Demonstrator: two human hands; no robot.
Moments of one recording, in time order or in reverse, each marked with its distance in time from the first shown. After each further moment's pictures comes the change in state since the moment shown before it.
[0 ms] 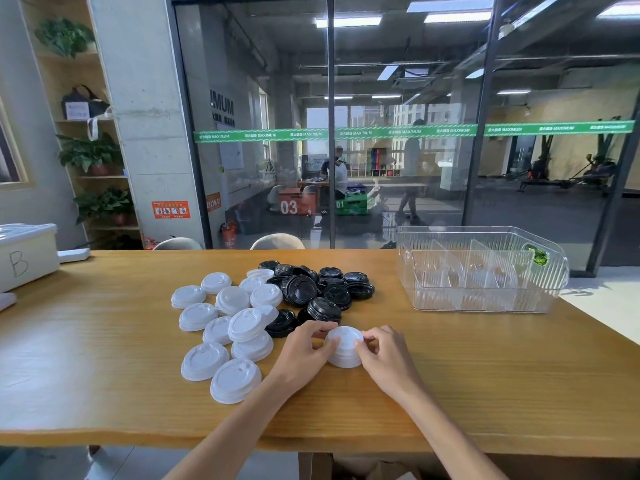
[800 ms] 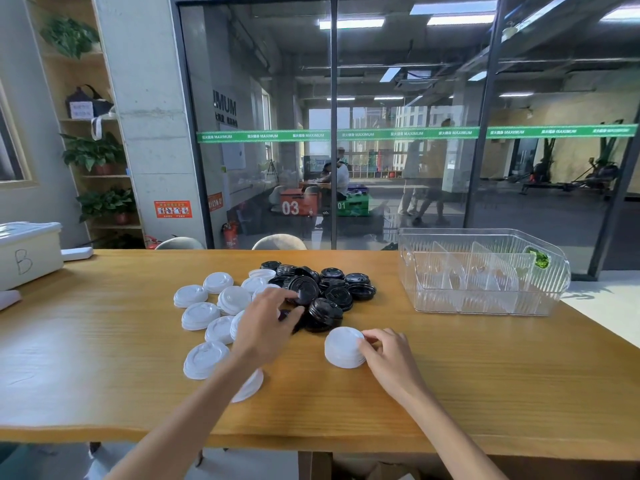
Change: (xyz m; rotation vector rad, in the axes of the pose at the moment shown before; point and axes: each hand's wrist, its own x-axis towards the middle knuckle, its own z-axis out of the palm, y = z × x) left_hand 0.014 -0.004 -0.069 0.274 0.244 0.009; right_hand 0.001 0.006 0.001 0.047 -0.008 0.018
